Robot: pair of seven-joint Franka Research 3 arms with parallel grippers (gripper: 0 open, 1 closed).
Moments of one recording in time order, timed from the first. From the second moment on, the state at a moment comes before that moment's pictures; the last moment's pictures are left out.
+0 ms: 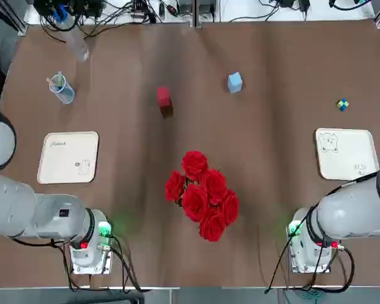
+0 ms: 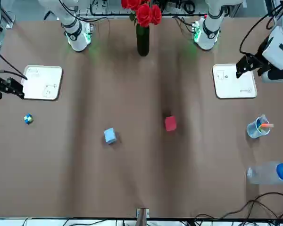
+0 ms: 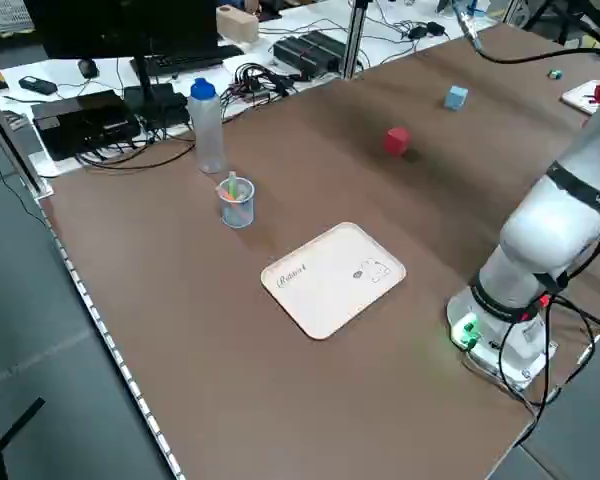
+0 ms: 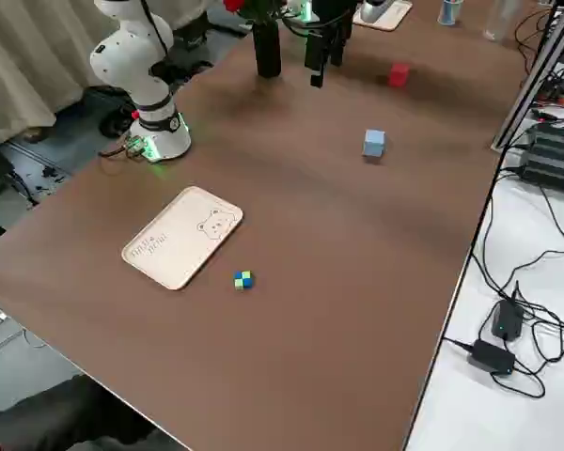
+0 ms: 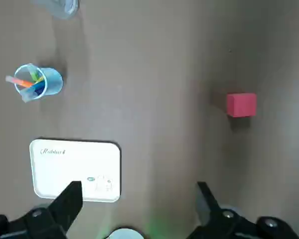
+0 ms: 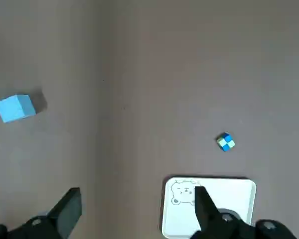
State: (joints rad) left arm -0.01 -0.01 -0.14 -1.54 0.00 1.47 -0.20; right arm 0.02 0.11 -0.05 -1.46 -0.07 1.55 -0.05
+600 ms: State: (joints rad) left arm -0.03 0.07 -0.16 -1.54 -0.02 1.52 -0.23; right arm 0.02 0.11 -0.05 -1.46 -0.07 1.55 -0.05
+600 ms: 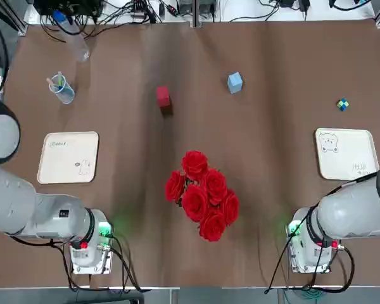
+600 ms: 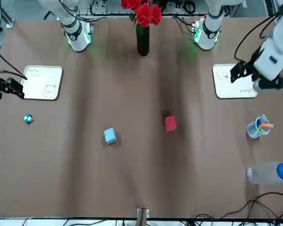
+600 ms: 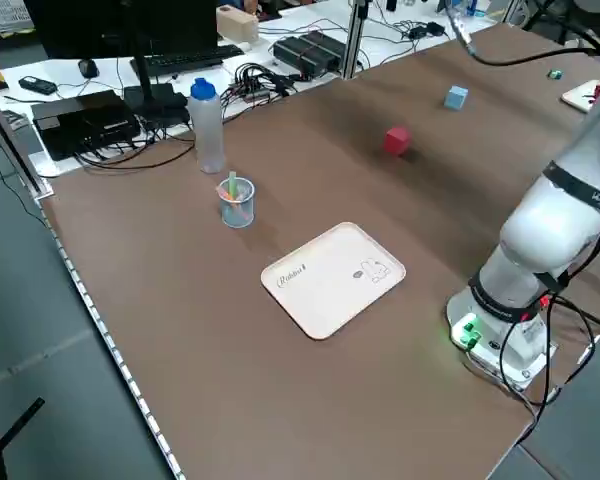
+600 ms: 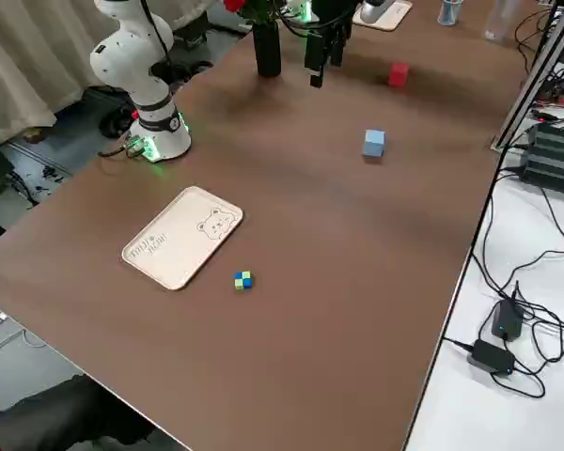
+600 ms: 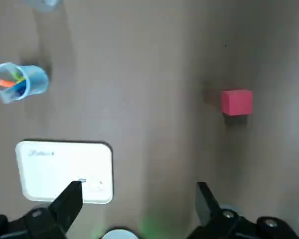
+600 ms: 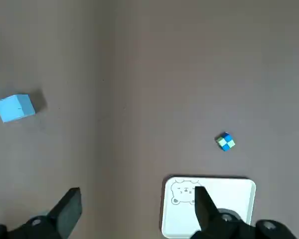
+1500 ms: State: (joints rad) left arm -0.31 0.43 -0.23 -1.76 -0.02 2.10 -0.65; right arm 0.31 0.33 -0.04 -1.48 -0.06 1.63 0.03
